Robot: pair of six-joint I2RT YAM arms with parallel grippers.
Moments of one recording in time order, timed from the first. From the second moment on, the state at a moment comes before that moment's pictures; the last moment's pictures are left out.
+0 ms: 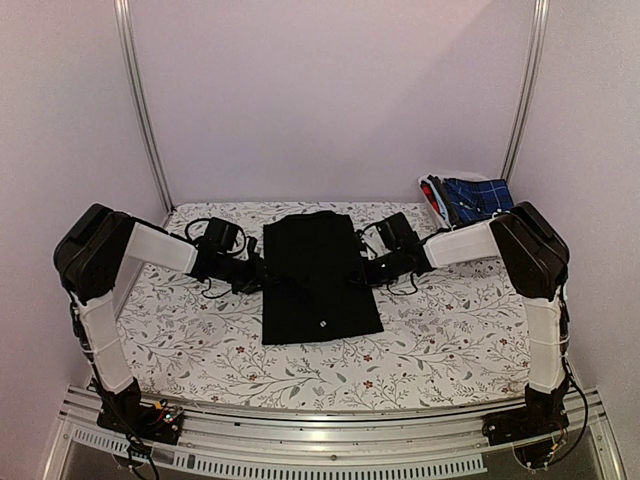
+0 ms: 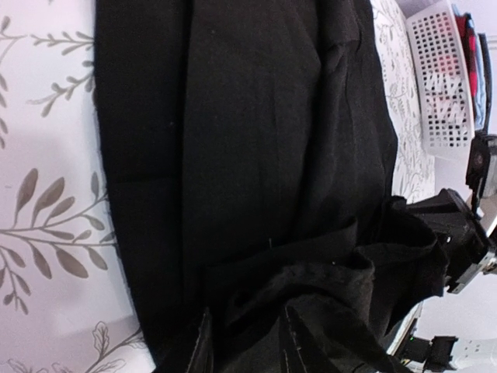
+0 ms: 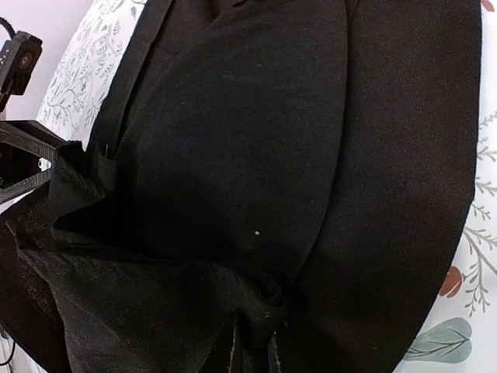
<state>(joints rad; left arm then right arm) -0.41 1.92 0.99 0.09 0.44 -0.72 0.61 2.15 1.35 -0.04 -0.38 0.36</state>
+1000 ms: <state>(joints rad) -0.42 1.88 0.97 0.08 0.38 -0.72 0.61 2.03 1.27 -0.06 -0.17 0.43</state>
